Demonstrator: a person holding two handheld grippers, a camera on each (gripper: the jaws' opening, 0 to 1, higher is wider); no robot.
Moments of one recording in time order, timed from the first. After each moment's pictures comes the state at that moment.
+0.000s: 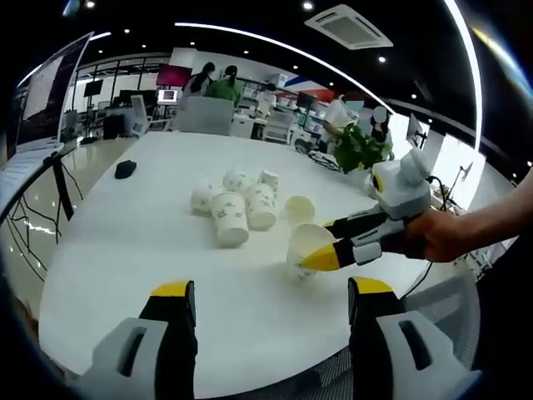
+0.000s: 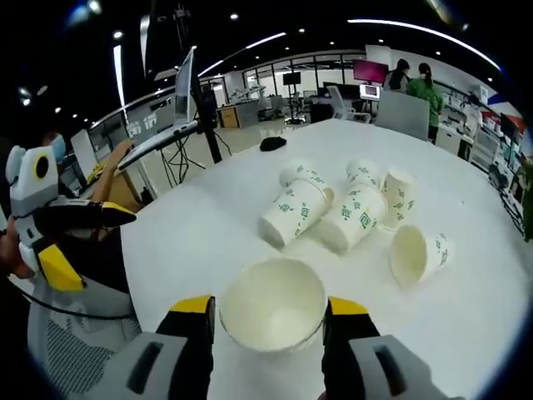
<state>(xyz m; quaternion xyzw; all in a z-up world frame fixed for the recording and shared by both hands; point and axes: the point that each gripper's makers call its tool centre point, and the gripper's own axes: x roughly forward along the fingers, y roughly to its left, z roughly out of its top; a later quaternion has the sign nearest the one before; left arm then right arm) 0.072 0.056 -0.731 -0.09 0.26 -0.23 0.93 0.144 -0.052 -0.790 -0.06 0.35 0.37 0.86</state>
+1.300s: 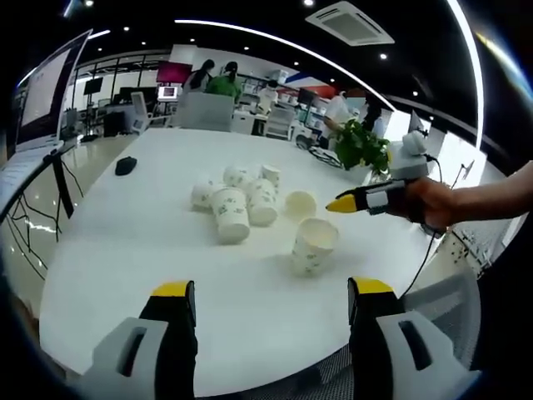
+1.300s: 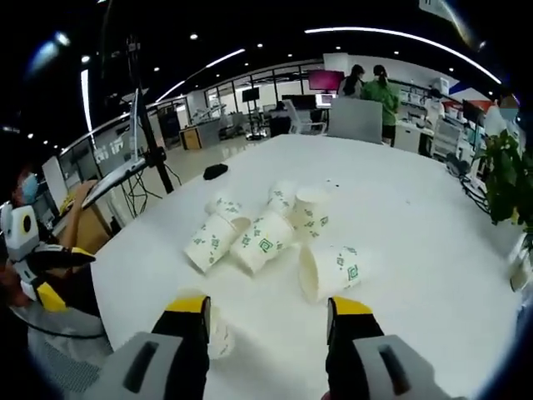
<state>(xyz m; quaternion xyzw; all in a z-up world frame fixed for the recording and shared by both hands) 0.072 0.058 -0.737 -0.08 0.27 -0.22 0.93 0.211 -0.147 -0.761 -0.03 0.33 0.27 0.90</state>
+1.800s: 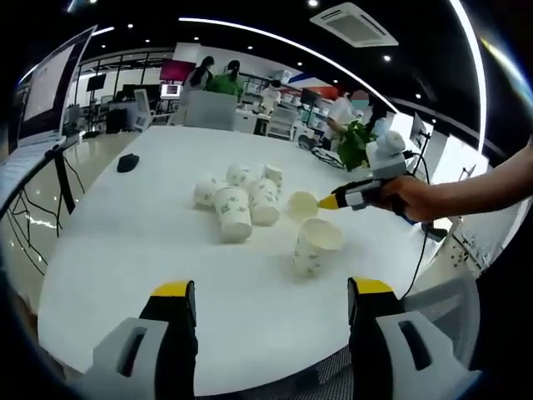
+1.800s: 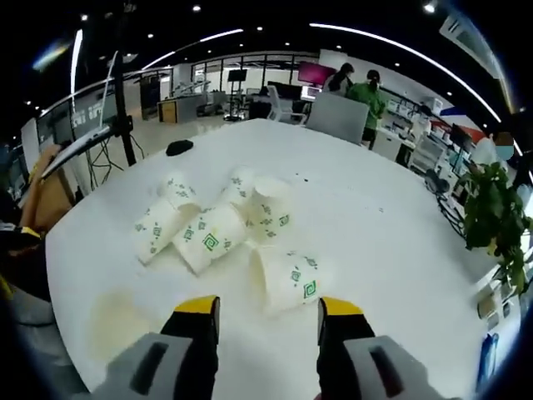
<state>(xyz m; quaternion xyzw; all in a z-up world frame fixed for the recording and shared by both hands) 0.073 0.062 -0.739 -0.09 0.28 -0.22 0.93 0.253 -0.165 -0.779 -0.13 0.35 0.21 0.91</state>
